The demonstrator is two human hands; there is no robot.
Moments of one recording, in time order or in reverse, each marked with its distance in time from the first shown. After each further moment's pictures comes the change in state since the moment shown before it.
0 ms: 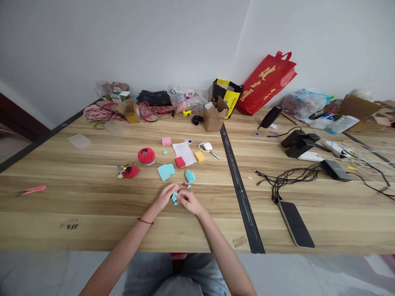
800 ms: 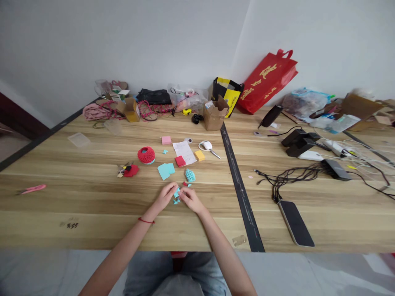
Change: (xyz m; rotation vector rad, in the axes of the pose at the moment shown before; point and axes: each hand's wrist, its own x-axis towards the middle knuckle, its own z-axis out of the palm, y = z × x) left_hand 0.000 -0.007 -0.001 0.130 0.012 0.125; right_hand -0.002 0.007 -0.001 0.093 0.069 0.074
